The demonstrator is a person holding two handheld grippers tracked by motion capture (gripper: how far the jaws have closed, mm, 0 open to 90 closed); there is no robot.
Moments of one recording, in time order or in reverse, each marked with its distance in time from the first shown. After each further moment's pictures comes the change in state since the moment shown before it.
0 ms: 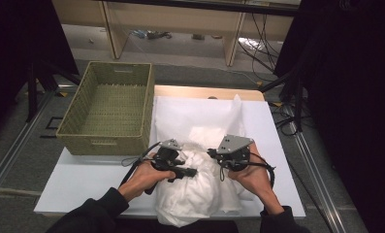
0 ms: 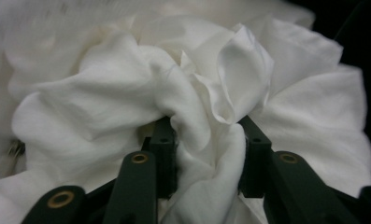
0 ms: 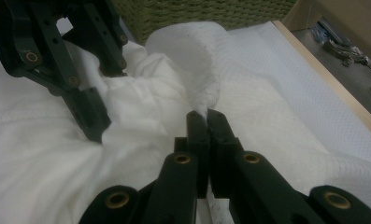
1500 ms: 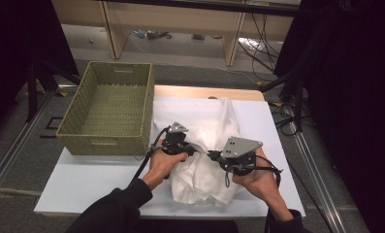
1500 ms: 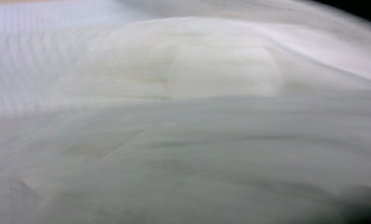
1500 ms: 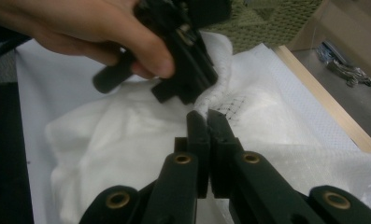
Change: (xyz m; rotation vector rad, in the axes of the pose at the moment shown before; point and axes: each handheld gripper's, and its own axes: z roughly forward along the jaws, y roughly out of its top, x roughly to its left) left arm 0.043 0.020 0.033 -0.163 0.218 -0.166; right arm 0.012 0.013 -0.026 -0.052 0.026 -0.040
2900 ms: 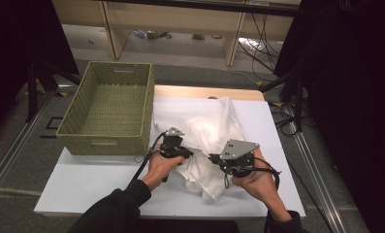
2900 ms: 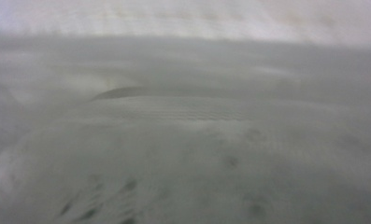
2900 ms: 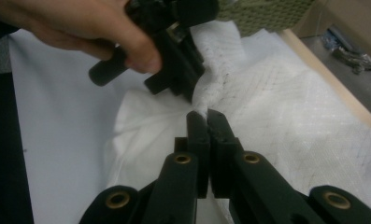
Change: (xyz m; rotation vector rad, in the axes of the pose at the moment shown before) left arm 0.013 -0.016 0.001 0.021 0.011 -0.041; right arm 0.000 -0.014 0.010 0.052 0.017 0.024
